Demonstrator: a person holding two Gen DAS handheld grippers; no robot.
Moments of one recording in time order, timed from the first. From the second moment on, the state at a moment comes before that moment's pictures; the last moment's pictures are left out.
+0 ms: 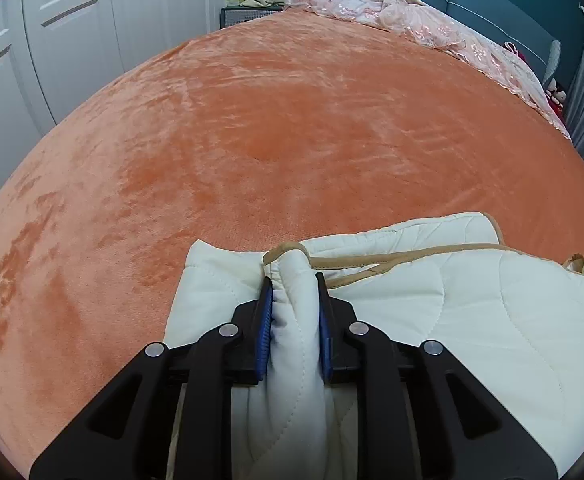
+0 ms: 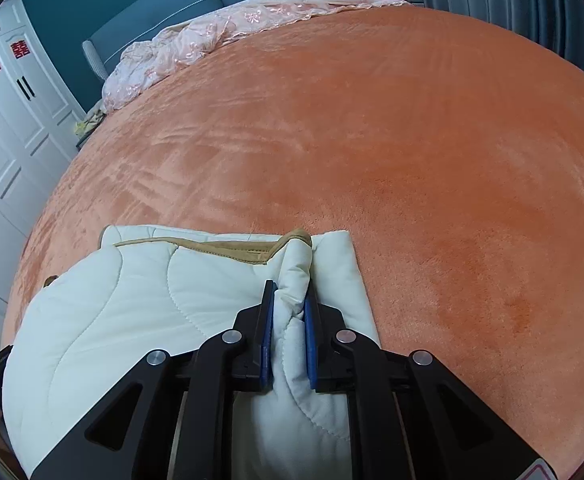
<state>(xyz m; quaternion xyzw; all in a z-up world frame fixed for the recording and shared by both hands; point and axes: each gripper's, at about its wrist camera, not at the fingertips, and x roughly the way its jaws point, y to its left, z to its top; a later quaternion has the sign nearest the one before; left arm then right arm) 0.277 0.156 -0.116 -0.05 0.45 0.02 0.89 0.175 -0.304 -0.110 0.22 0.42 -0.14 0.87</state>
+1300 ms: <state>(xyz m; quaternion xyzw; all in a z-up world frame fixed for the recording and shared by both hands) 0.270 0.005 -0.126 -0.02 0.46 -0.12 0.88 0.262 -0.143 -0.121 0.13 0.48 0.02 0.87</state>
